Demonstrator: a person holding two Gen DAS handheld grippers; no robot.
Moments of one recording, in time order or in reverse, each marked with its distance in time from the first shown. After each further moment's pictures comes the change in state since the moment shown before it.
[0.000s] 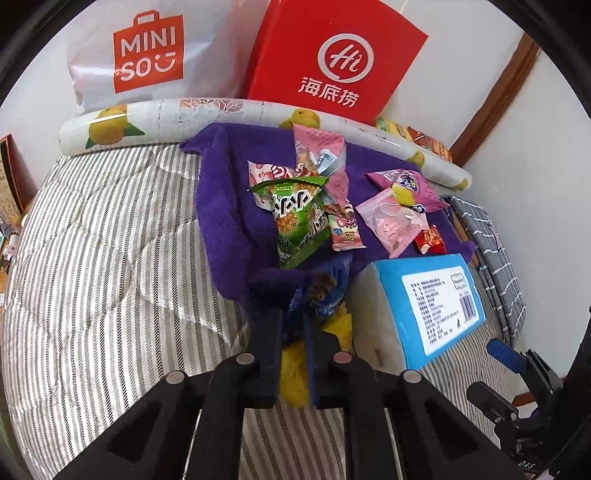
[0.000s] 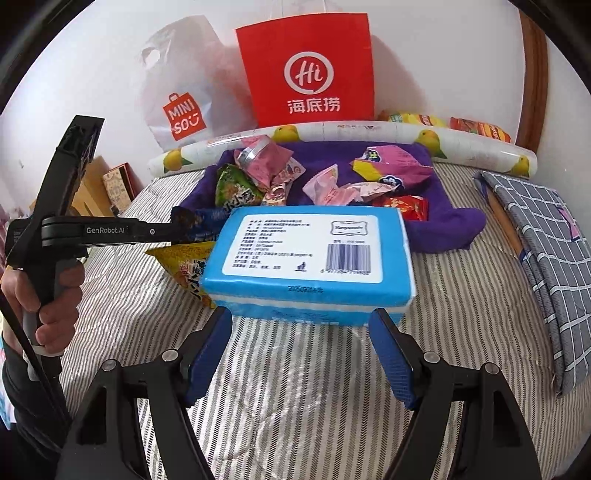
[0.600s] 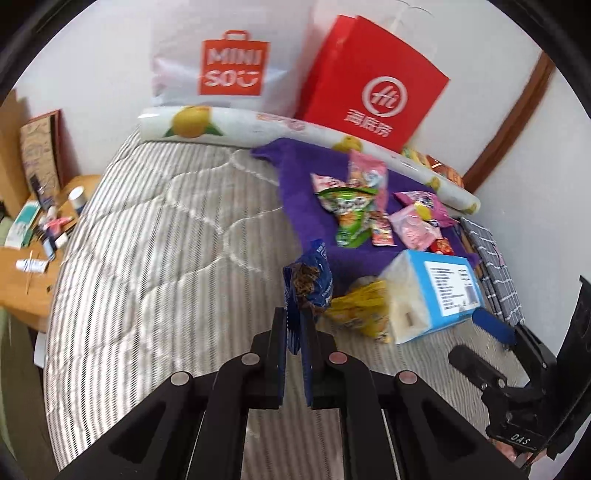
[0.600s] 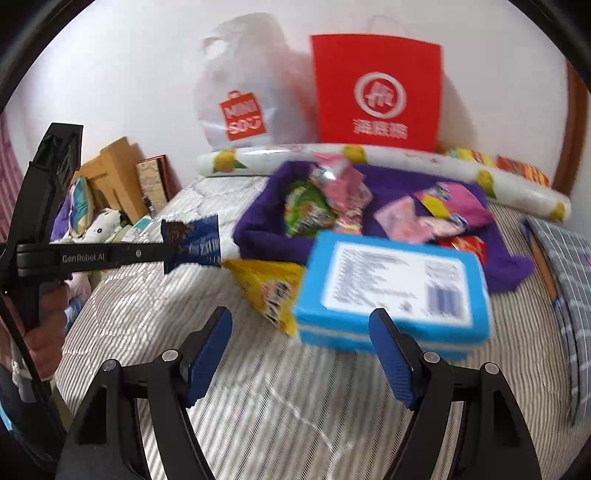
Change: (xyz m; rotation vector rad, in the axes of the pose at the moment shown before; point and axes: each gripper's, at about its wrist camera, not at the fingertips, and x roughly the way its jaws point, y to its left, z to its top) left arm -0.061 0.058 -0.036 -0.100 -0.068 0.046; right arm 0.010 0.075 0.021 -0.148 -0.059 0.074
